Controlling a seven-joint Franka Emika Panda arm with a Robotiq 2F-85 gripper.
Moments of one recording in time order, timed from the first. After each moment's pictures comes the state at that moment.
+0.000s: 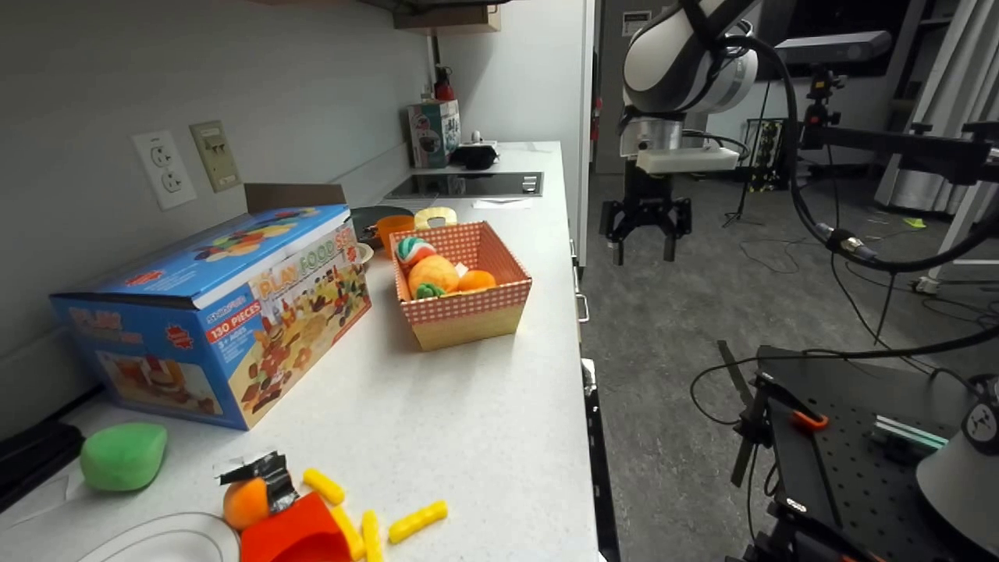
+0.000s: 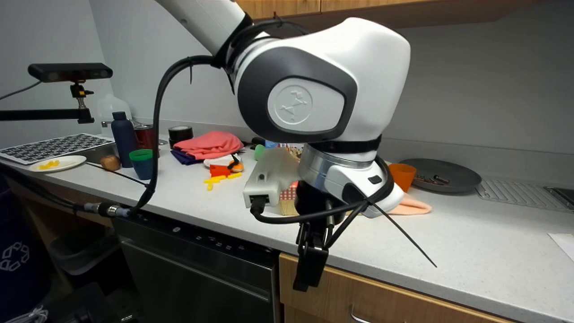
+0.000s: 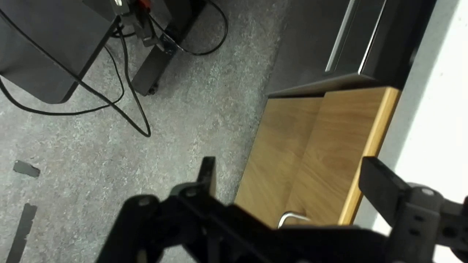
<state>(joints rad) -0.25 0.00 -0.26 -2.36 0.18 2.20 0.33</state>
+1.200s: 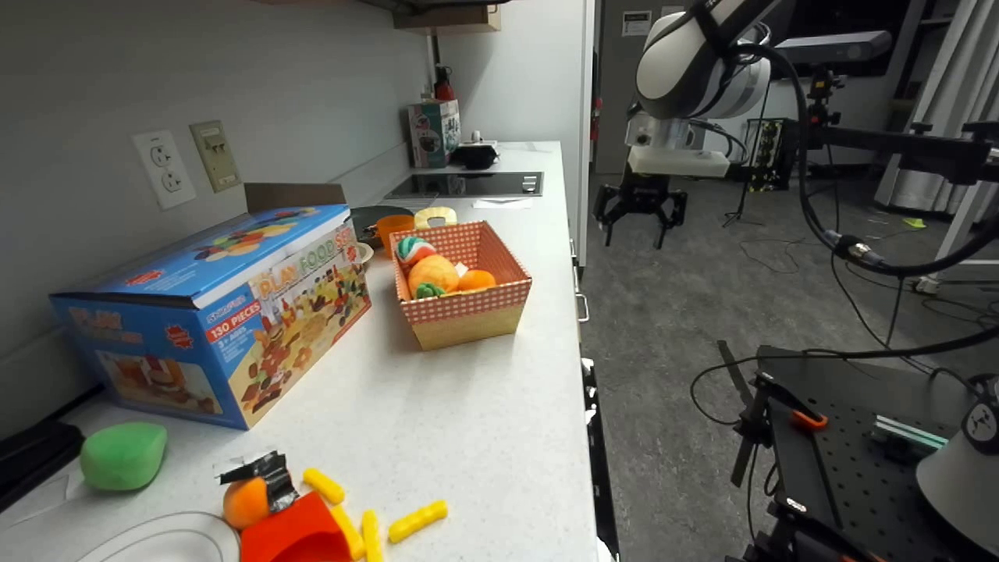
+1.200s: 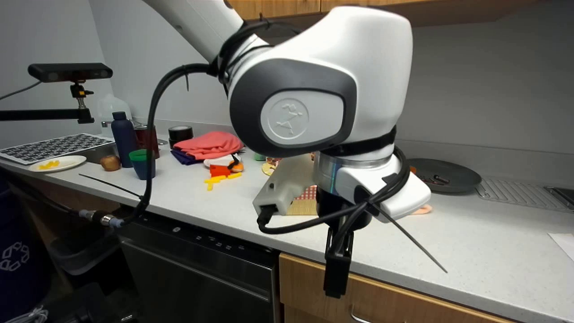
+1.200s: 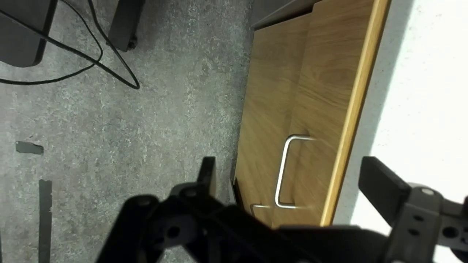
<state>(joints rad) -0.27 0.00 -0.28 -2.40 0.15 2.44 0.47</state>
